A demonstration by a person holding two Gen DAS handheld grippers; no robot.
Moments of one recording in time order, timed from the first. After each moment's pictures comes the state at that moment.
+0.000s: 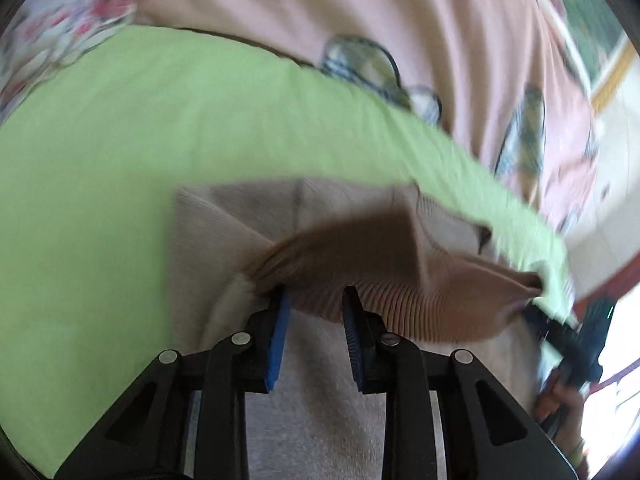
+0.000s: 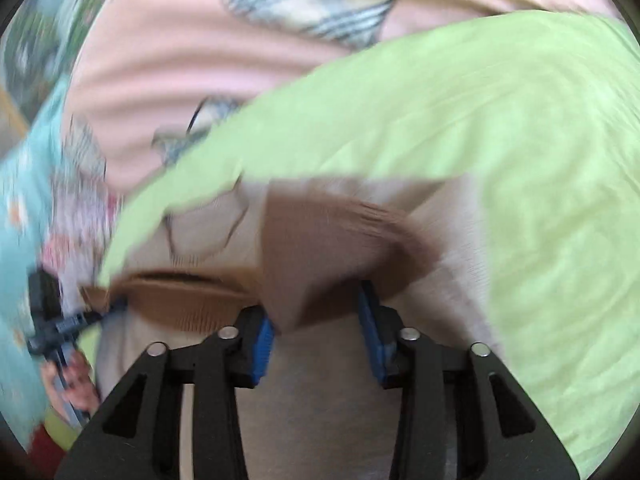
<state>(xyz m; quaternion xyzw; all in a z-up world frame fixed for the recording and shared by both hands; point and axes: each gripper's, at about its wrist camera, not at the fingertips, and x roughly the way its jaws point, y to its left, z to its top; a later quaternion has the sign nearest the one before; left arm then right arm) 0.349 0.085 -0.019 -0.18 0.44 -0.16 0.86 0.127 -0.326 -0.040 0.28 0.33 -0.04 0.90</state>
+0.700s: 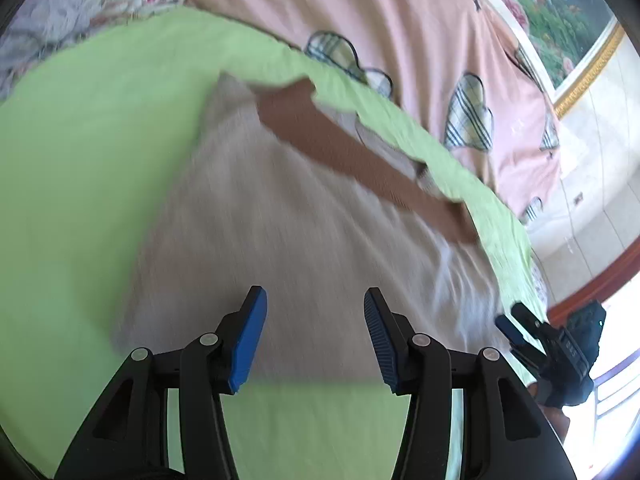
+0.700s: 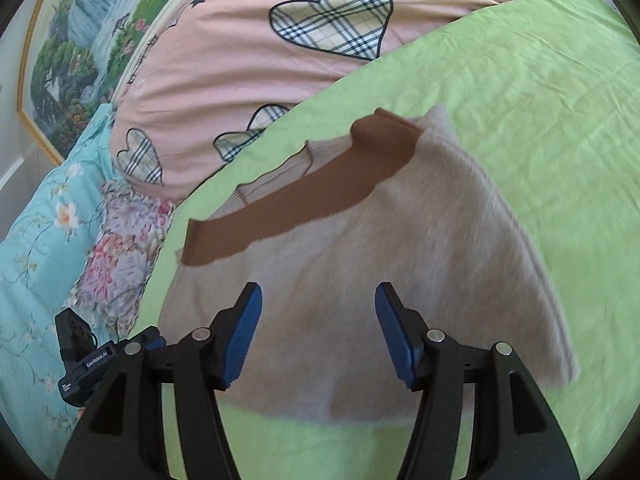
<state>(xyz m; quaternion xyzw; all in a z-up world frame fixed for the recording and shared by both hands) 0.162 0.086 -0.022 -0.22 0.43 -0.18 0.85 0.001 -0.229 -0.011 0.32 0.32 0.01 0.89</state>
